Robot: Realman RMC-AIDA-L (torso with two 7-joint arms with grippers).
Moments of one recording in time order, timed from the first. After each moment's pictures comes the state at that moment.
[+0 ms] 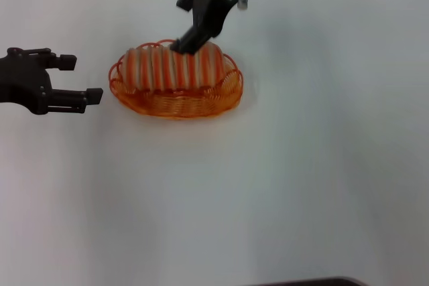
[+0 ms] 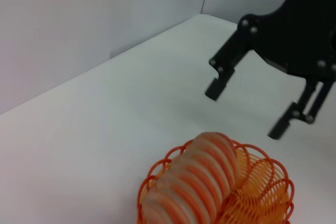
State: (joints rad) left arm -0.48 -2.14 0.64 1.14 2.30 1.69 -1.66; right arm 1.04 2.10 -1.28 -0.95 -2.41 -1.39 2.07
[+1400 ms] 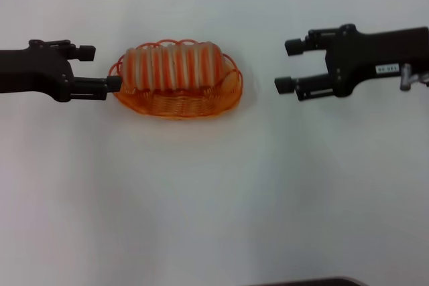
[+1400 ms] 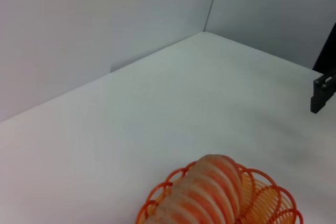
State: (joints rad) left arm -0.52 -2.14 0.64 1.03 2.27 1.61 -1.66; right arm 0.45 2.08 -0.86 -0.96 -2.01 -1.60 1.53
